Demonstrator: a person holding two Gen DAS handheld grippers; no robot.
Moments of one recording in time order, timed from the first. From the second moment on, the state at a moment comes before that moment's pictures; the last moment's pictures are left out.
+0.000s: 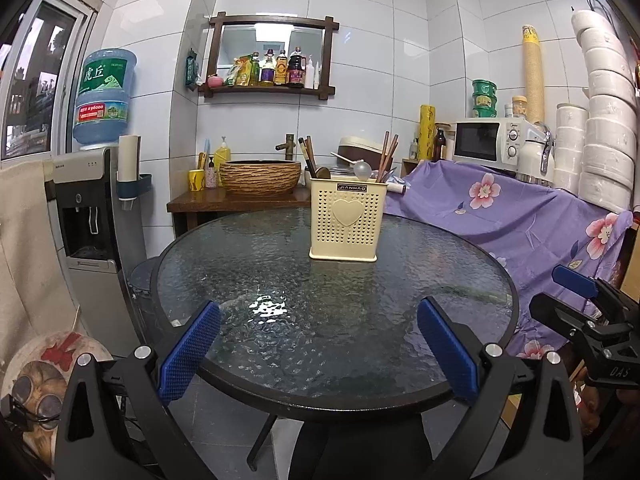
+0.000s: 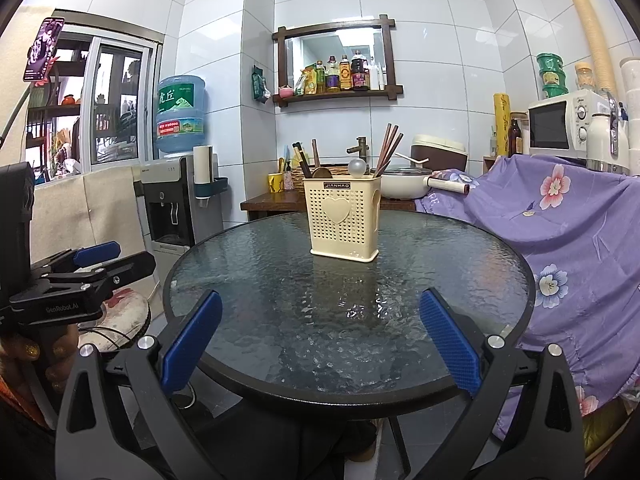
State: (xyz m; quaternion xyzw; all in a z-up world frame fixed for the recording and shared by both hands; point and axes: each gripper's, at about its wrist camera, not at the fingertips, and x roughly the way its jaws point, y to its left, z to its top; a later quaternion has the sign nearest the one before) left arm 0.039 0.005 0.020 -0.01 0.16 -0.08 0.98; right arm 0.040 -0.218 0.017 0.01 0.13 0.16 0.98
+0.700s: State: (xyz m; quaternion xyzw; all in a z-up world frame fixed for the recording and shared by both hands) left arm 0.040 0.005 0.020 -0.01 0.16 -0.08 0.98; right arm 0.040 -0.218 0.018 0.01 0.13 0.16 0.98
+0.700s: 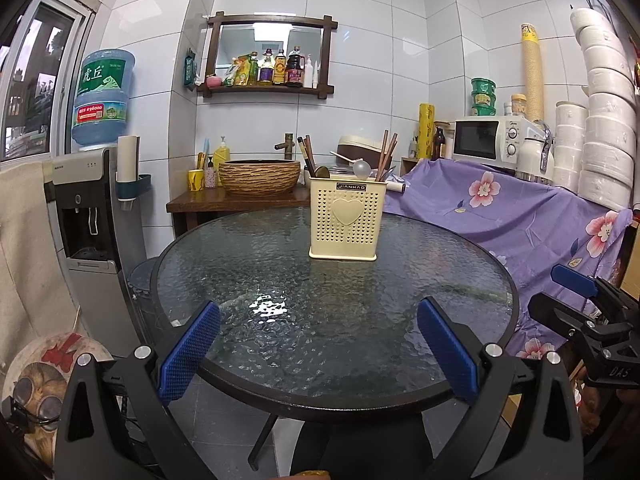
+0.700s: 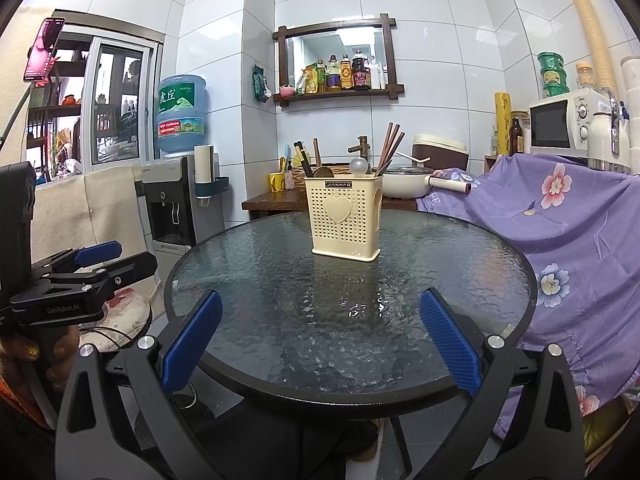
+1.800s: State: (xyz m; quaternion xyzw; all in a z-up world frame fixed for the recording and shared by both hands) left arm 0.040 0.004 0.022 -0.01 0.16 -0.08 0.98; right arm 0.043 -0.219 0.018 0.01 0.14 0.16 0.98
